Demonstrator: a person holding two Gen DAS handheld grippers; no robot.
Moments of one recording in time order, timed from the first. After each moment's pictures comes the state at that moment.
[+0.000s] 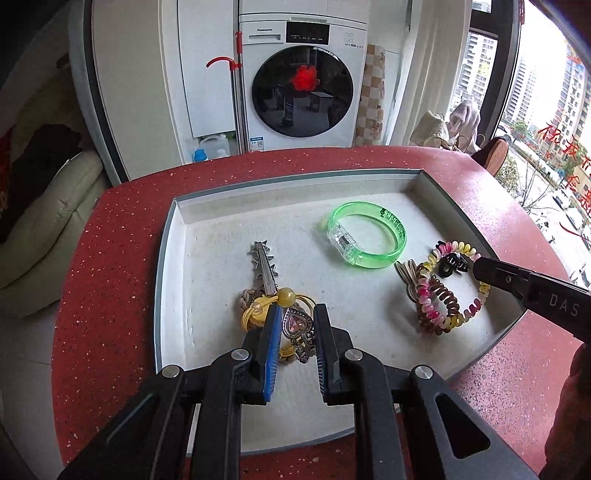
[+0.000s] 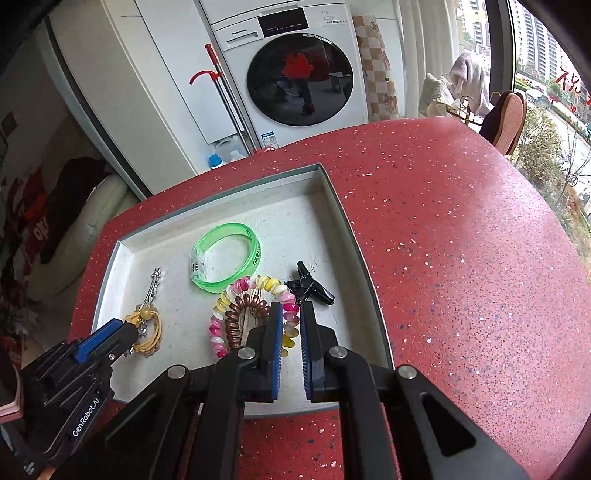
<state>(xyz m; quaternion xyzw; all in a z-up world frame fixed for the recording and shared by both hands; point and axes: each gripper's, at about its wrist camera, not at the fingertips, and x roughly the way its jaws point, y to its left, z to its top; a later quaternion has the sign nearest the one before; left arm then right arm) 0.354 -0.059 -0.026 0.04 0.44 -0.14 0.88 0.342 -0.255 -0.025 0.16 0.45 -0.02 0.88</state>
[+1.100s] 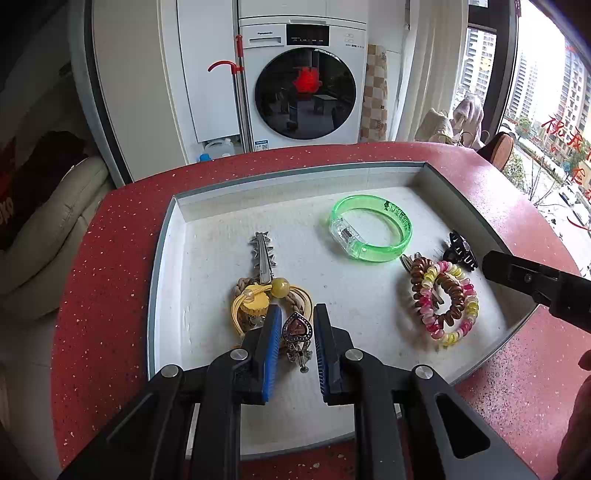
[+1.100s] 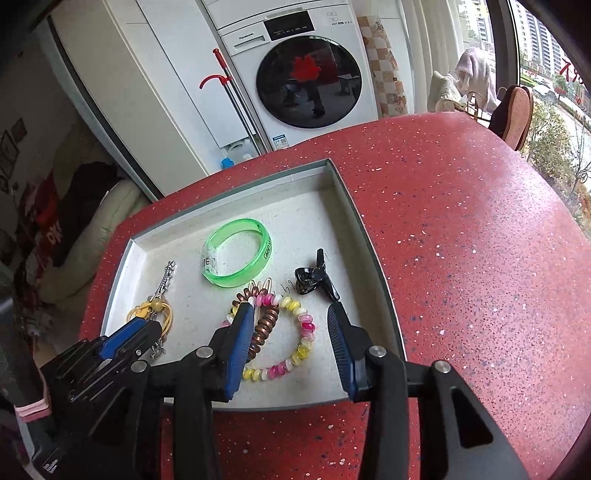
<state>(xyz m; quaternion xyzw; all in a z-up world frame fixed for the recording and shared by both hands) 0.349 -0.062 -0.034 0.06 0.43 -0.12 0.89 0.331 -0.256 -0.027 0.17 0.44 0.00 0.88</state>
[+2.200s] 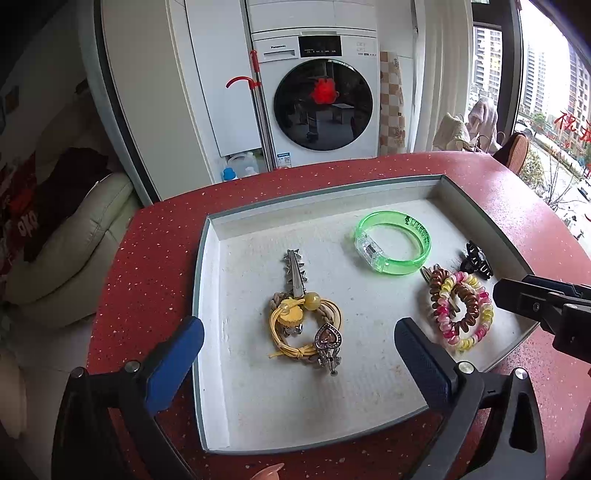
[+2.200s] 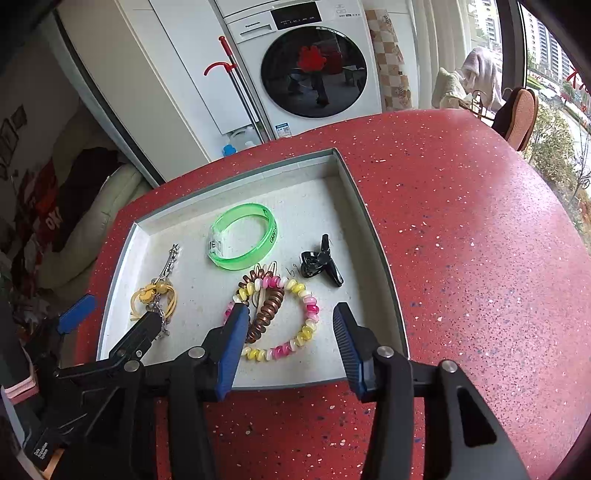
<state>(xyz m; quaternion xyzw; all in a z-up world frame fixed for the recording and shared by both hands) 0.344 -0.058 -0.018 0.09 0.41 -0.09 0.90 0.329 -0.251 -0.024 0.16 0.46 0.01 0.87</state>
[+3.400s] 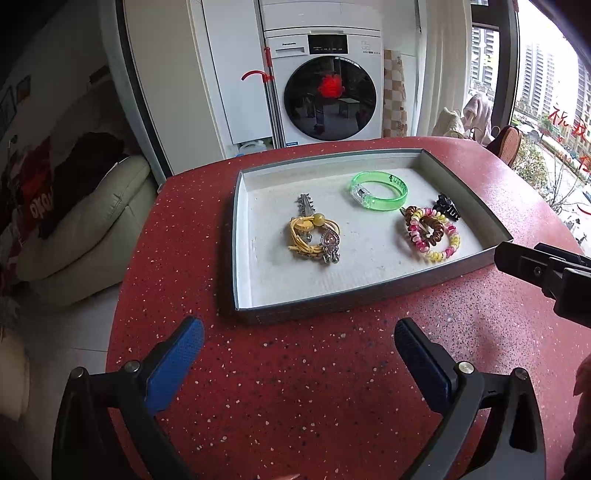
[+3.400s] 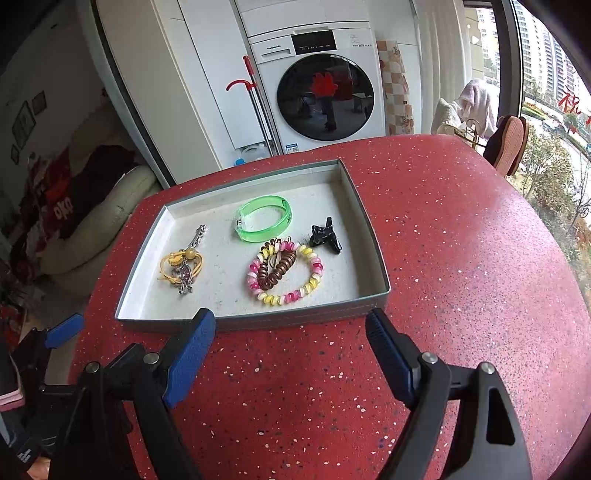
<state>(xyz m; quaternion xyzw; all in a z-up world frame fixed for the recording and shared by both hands) 0.252 -0.029 -0.005 0.08 0.42 -0.07 0.90 0.258 -0.233 -0.005 0.12 0.42 0.02 0.90</state>
